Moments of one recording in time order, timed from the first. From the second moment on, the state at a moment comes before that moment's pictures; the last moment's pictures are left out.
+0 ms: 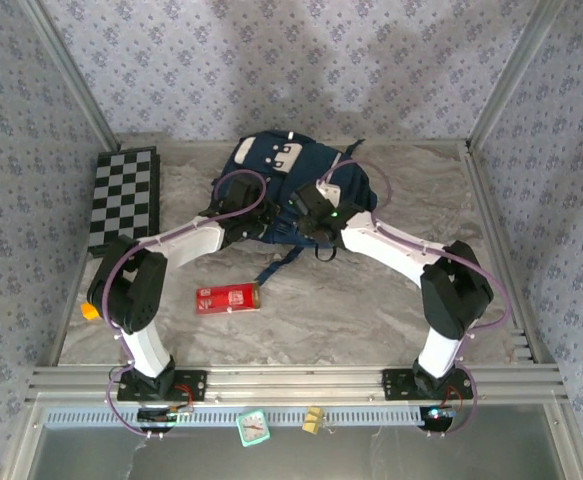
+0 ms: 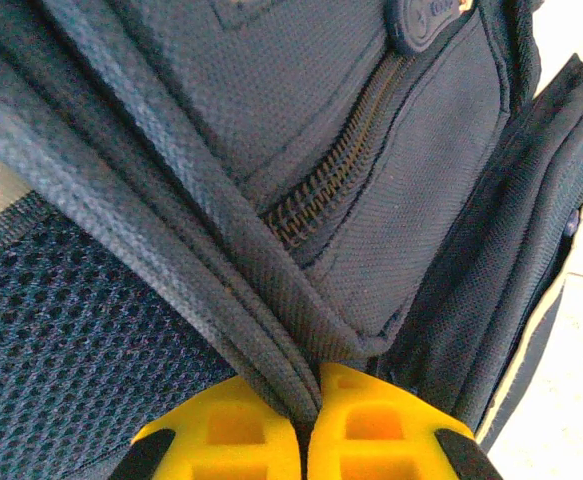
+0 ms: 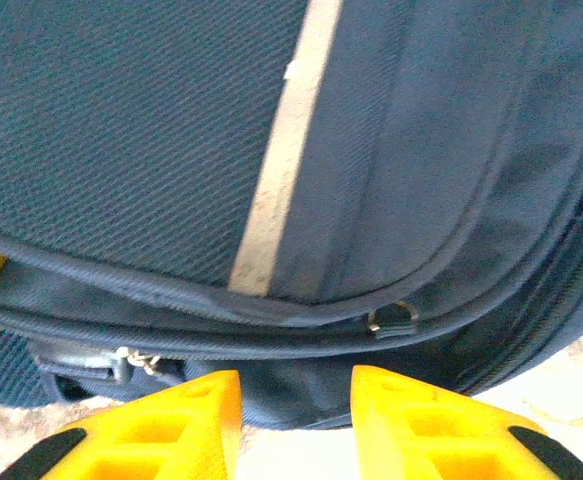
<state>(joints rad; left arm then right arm) -0.56 1.74 1.13 -0.07 0.07 -1.45 0.75 1.74 1.35 -0.60 0.35 0.79</state>
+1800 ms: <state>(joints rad) -0.46 1.70 1.19 -0.26 0.15 -1.23 0.65 1.69 1.25 -0.65 0.20 0.45</state>
